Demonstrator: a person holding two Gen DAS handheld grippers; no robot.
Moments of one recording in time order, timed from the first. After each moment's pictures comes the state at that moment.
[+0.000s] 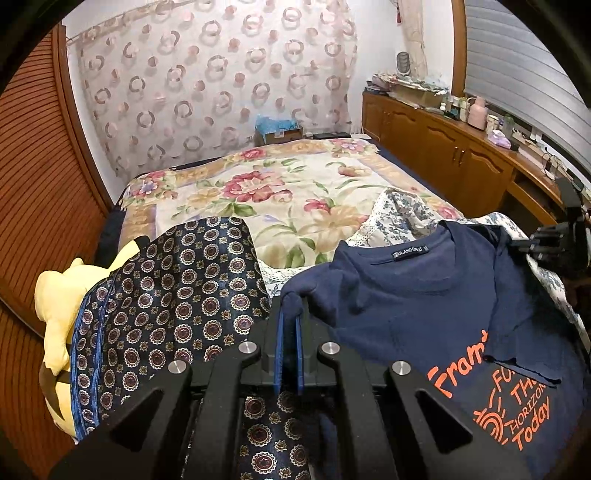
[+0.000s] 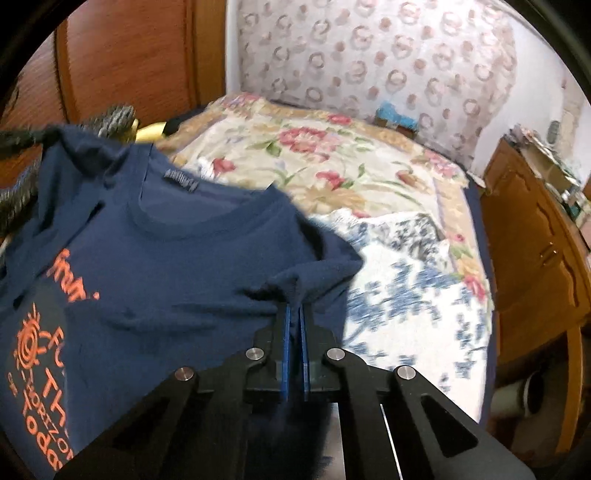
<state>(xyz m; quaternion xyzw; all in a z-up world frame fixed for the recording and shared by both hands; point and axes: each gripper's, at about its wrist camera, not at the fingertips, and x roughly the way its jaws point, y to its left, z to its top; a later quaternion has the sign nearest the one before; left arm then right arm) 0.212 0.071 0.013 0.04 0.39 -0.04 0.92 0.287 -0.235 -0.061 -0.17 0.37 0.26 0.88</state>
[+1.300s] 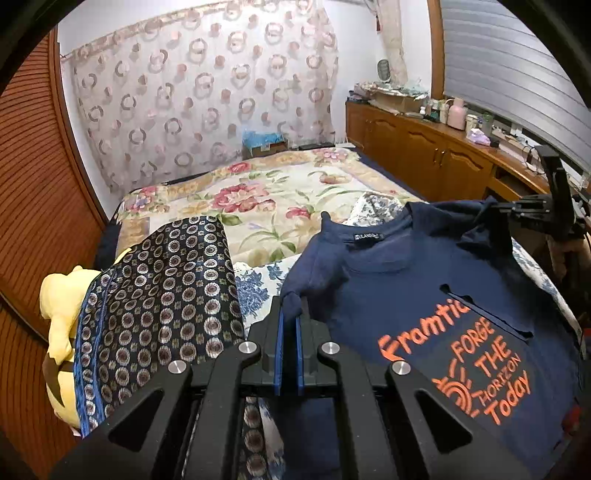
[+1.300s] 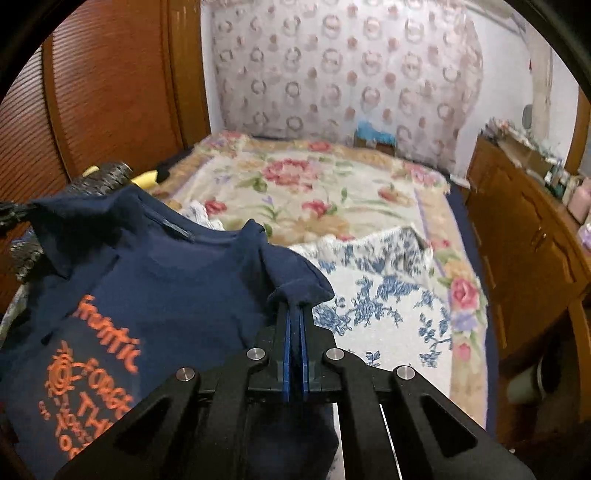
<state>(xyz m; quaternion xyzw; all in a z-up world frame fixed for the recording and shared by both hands) 0.144 0.037 0.033 0.06 0.36 -0.07 0.93 0.261 -0.269 -0.027 -0.11 0.32 0.25 0.91</state>
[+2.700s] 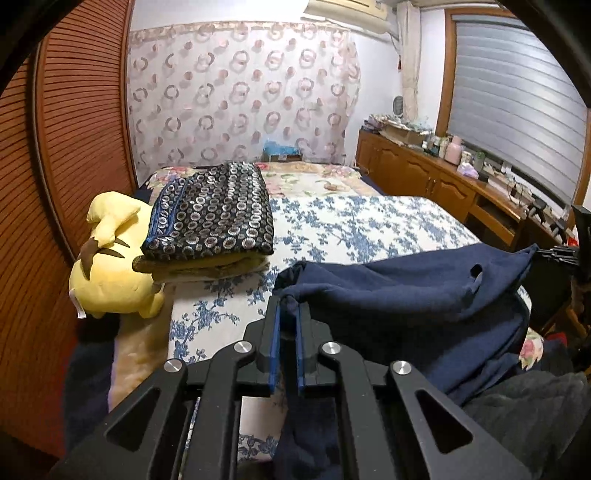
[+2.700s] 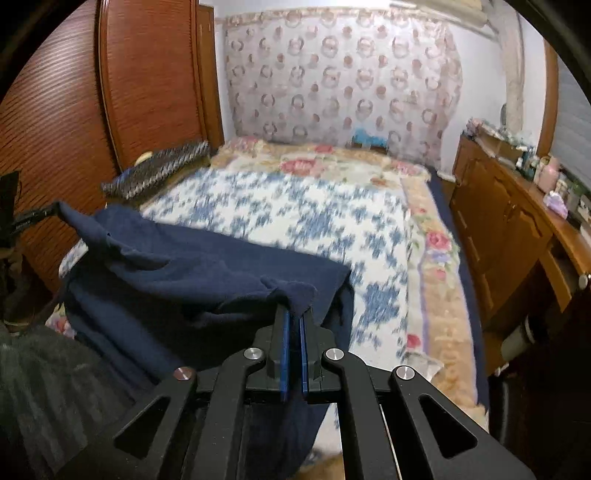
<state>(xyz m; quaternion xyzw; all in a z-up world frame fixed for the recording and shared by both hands) -0.101 0.068 0.027 -0.03 0.33 -0.04 0.94 -0.054 -0.387 -0.010 -0.10 0.32 0.25 0.91</state>
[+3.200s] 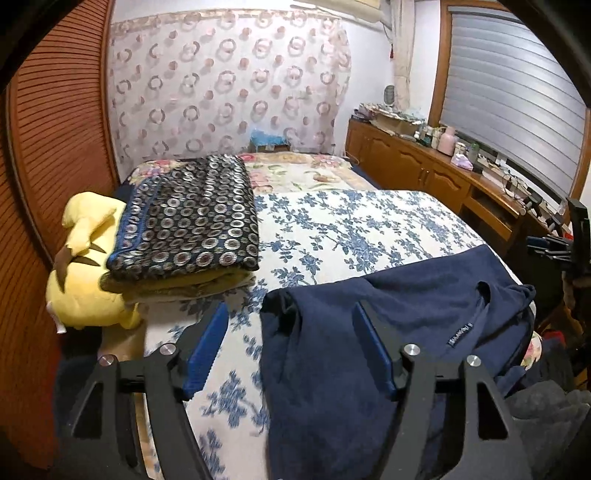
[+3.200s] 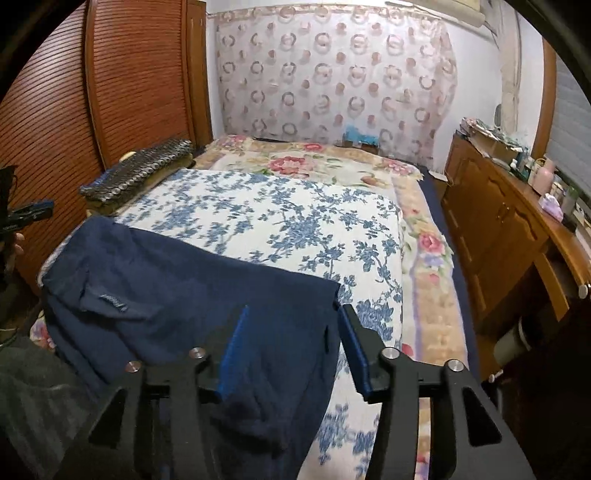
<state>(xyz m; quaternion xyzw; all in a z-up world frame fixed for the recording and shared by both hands) -0.040 0.060 0.012 -0.02 0.35 -0.07 0.93 -0.002 -0.373 -0.019 -0.11 0.32 0.22 0.92</state>
